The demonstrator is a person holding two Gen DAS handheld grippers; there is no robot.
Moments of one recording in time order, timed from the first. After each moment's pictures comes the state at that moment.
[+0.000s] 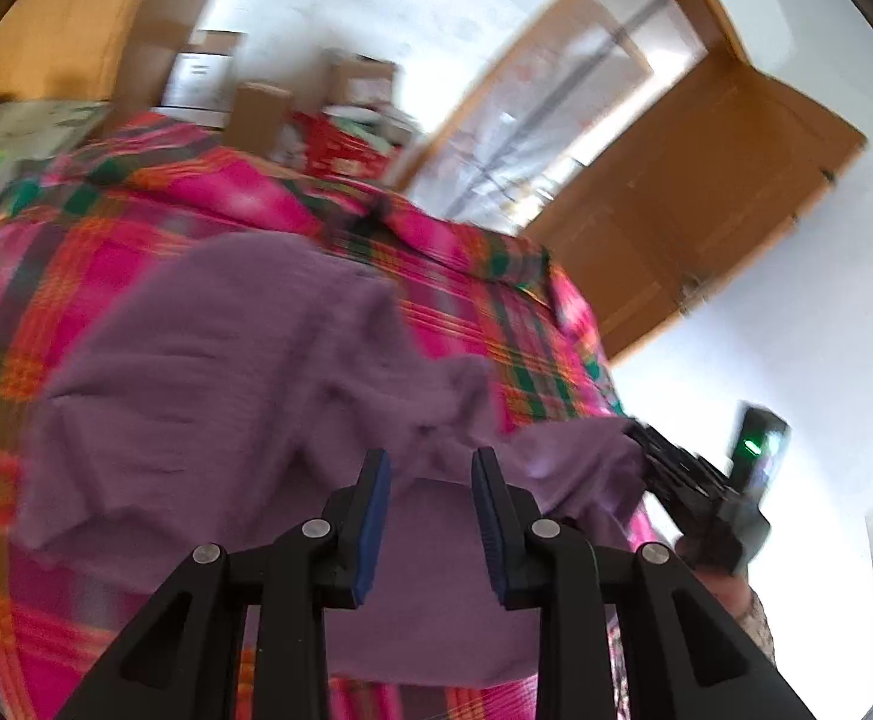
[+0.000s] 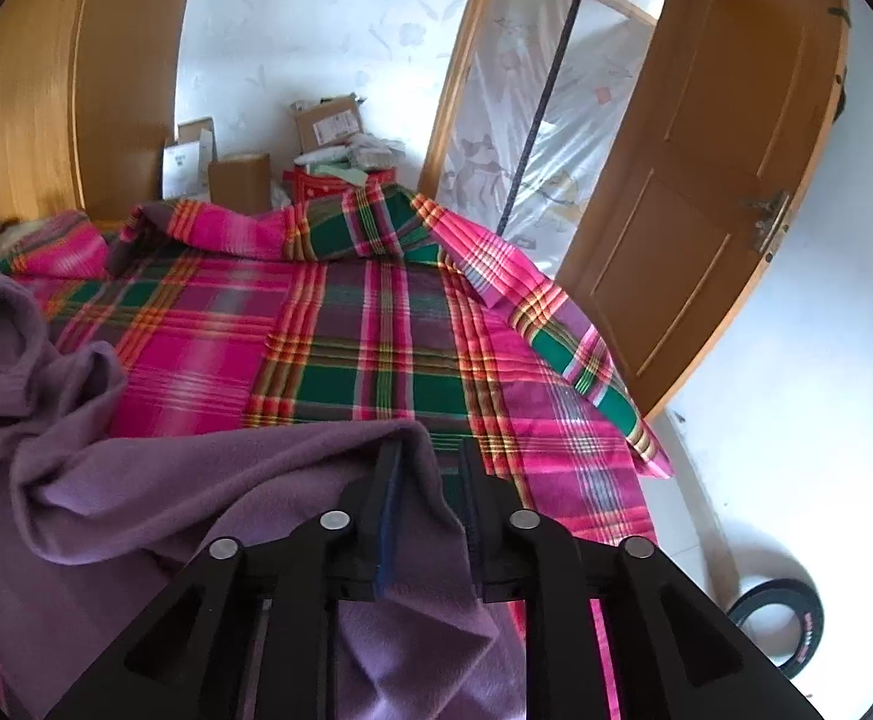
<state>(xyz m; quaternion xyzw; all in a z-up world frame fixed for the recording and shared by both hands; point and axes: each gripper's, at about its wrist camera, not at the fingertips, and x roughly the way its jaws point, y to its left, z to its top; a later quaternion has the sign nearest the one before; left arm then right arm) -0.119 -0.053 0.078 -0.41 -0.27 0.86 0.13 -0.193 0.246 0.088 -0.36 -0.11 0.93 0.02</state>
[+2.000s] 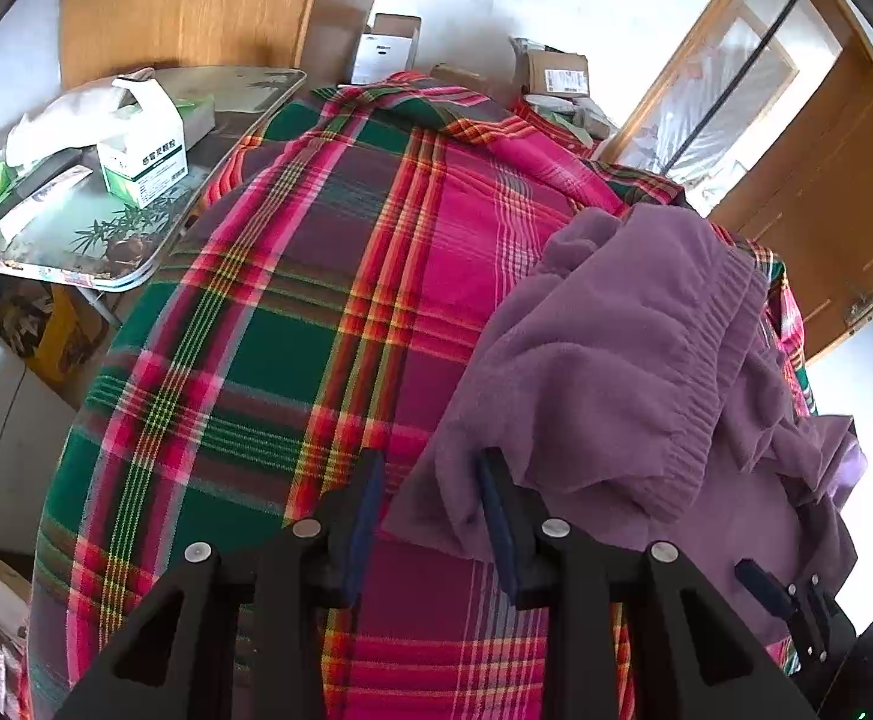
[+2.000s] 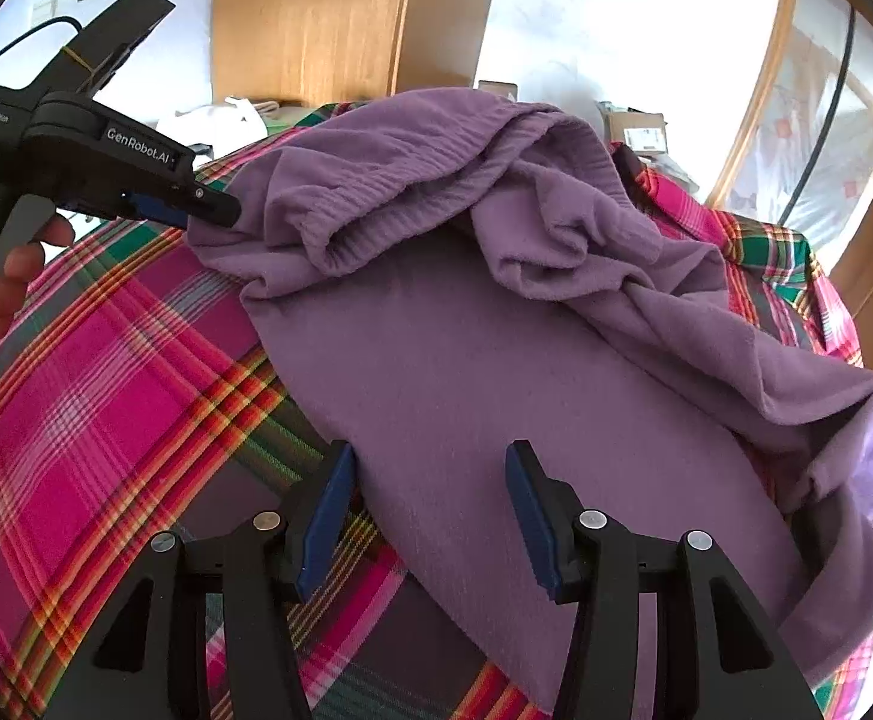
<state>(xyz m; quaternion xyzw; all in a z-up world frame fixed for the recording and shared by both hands) -0.087 -0.174 0.004 -0.47 -0.21 0.85 -0.05 -0.069 0.030 0.010 -0.37 -0.20 0.87 -0.25</state>
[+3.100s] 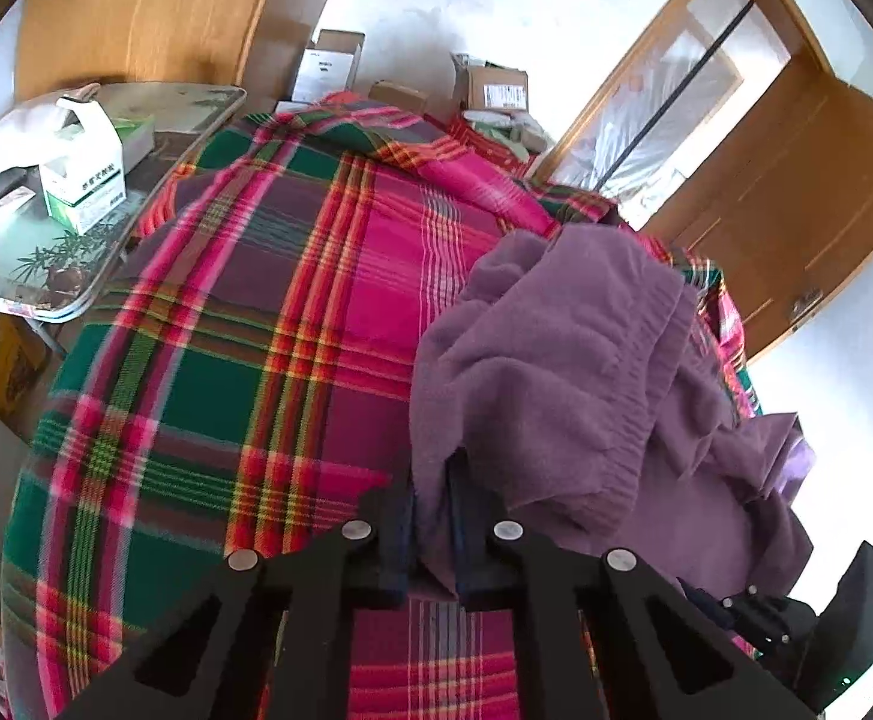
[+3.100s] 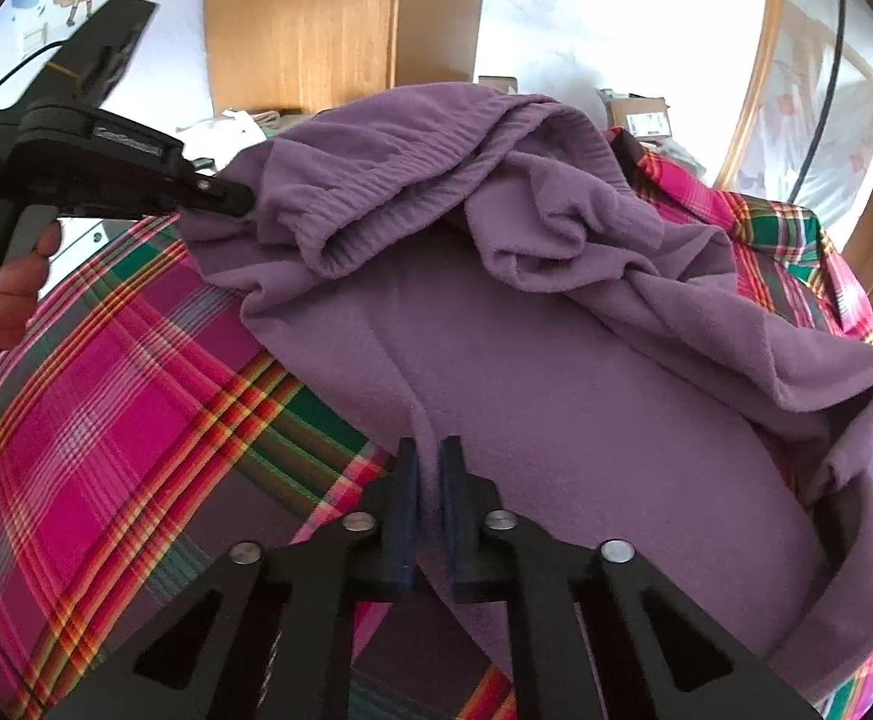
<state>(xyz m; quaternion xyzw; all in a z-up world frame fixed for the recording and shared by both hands) -0.085 -0.170 0.016 -0.44 -0.23 0.87 0.03 -0.070 0.047 0.012 -0.39 -0.16 0.87 -0.27</state>
